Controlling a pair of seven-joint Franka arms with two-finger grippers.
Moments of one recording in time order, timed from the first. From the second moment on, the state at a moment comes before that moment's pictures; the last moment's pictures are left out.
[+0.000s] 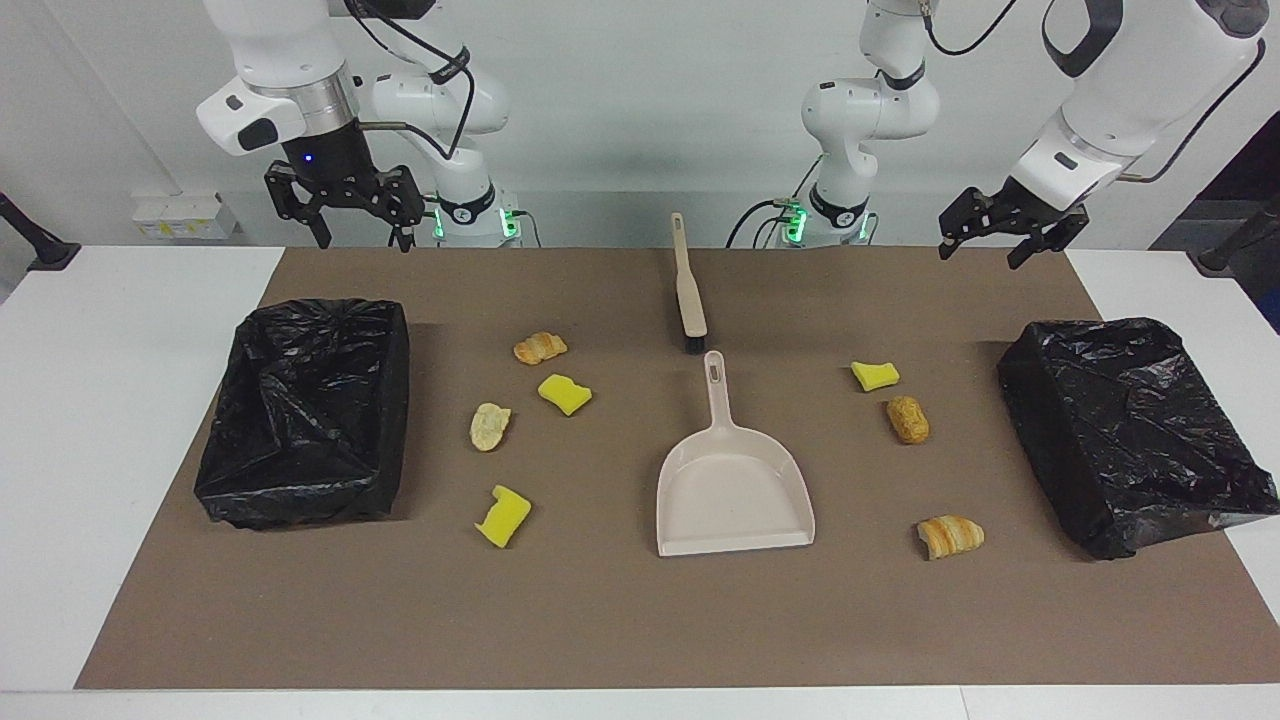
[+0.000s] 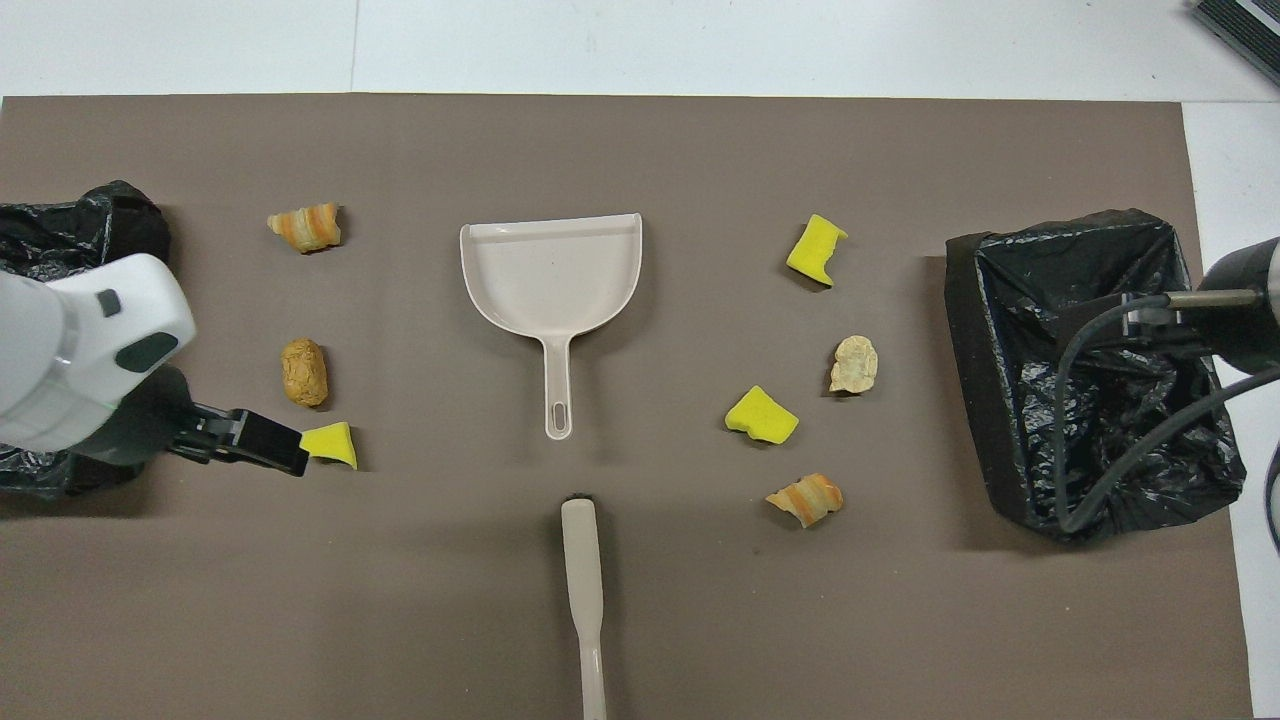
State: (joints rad) left arm -0.15 -0.12 -0.02 -1.87 -0.22 1.52 0.05; right arm -0.05 -0.04 0.14 -1.55 -0.03 1.53 0.13
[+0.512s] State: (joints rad) left arm -0.50 -0.25 -0.03 -2.23 -0.23 1.83 -0.24; right arm -0.06 -0.04 0.14 -1.55 -0.03 1.53 0.13
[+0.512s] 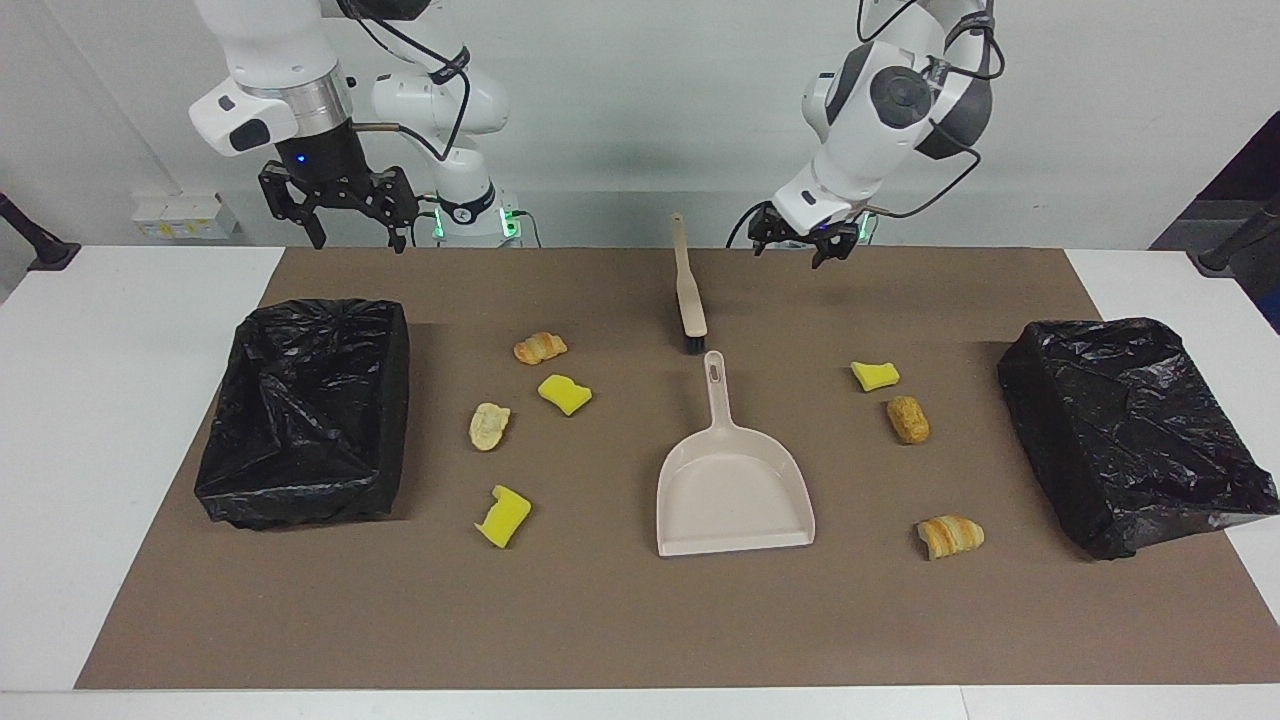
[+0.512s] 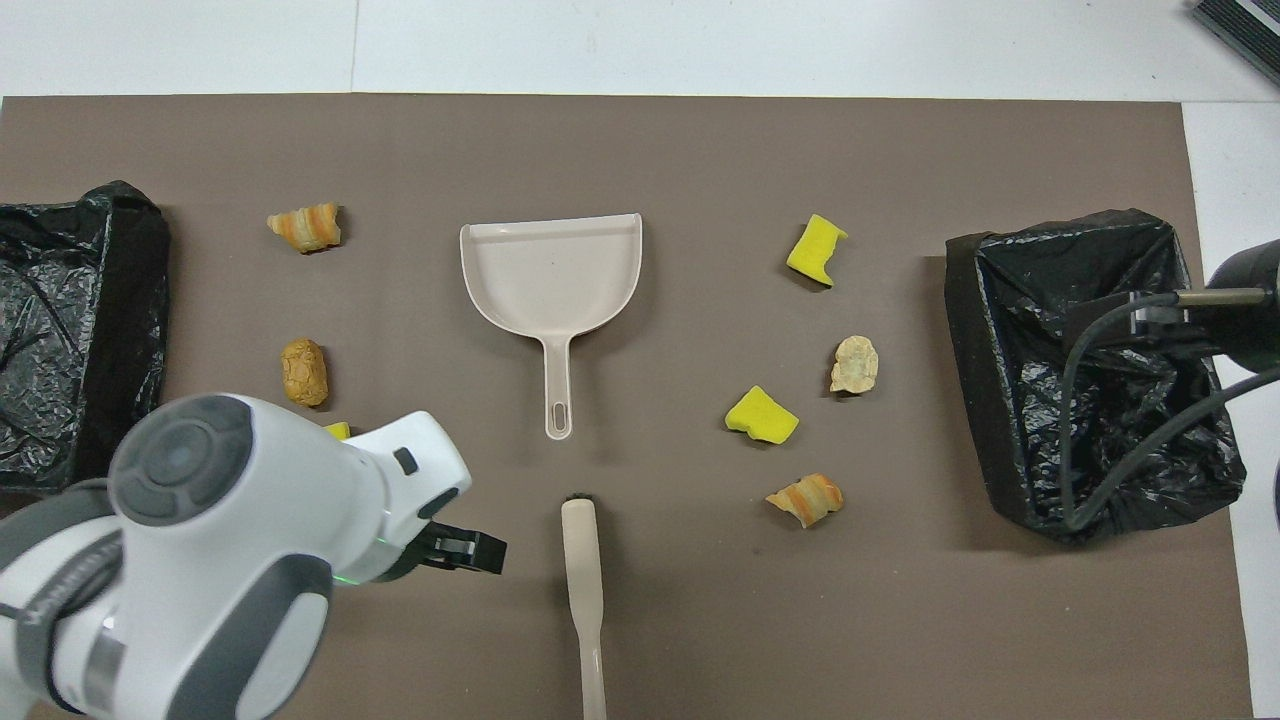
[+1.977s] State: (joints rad) left arm -0.86 -0.24 -0.17 -2.59 -0.22 2.34 -0.69; right arm -0.06 -0.04 0.14 -1.55 -0.03 1.53 0.13
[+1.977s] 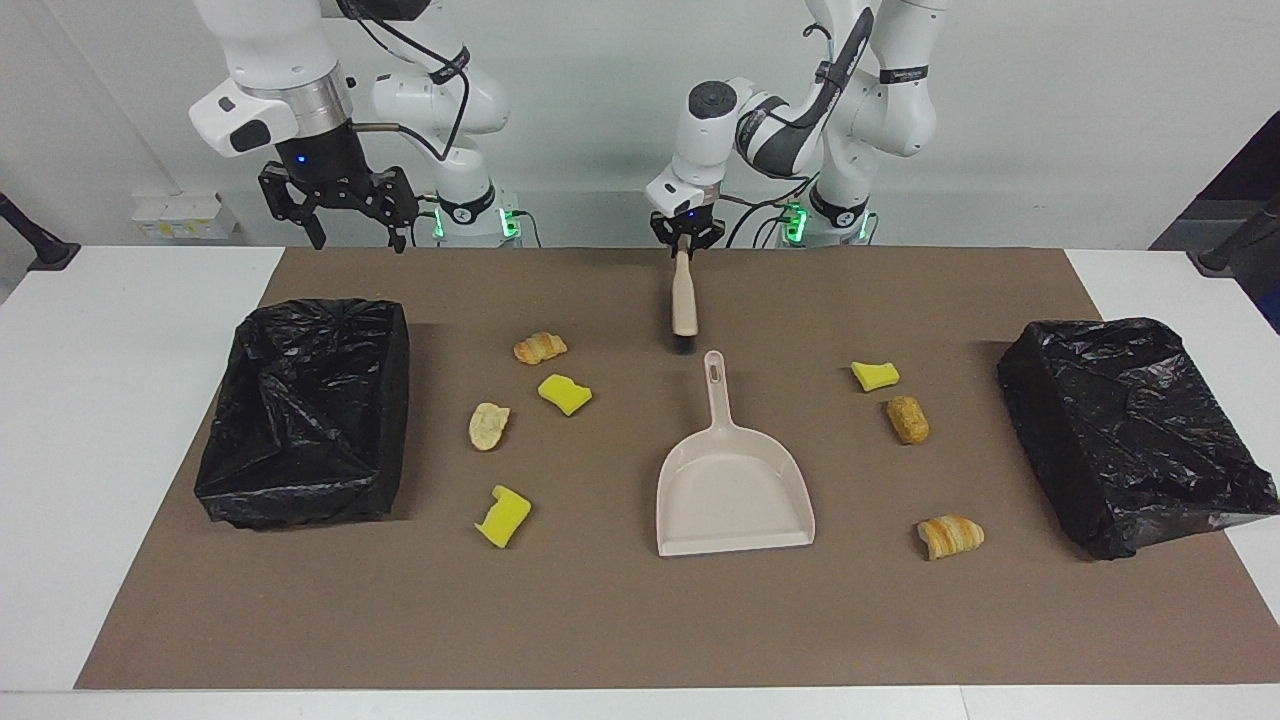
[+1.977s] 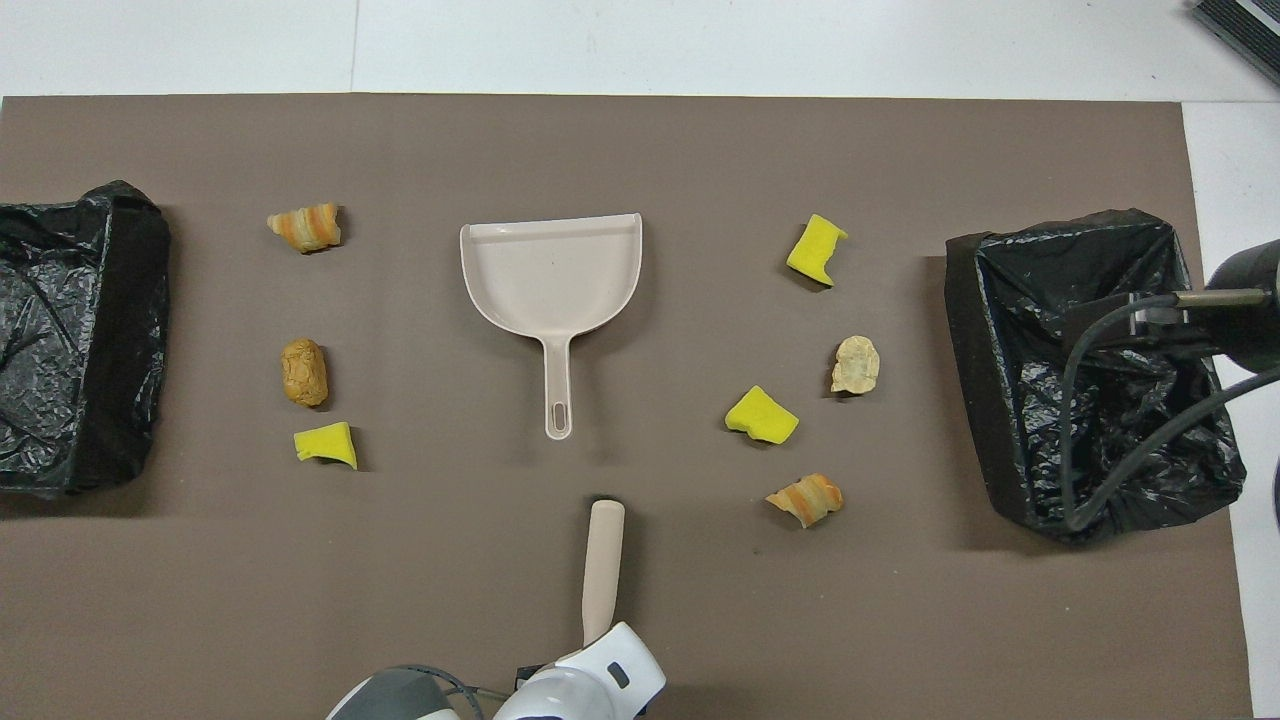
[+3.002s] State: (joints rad) left arm -0.48 -0.38 -0.15 -2.33 -0.08 1.80 -0.55; right arm -0.06 -0.04 0.14 -1.55 -0.03 1.53 0.13
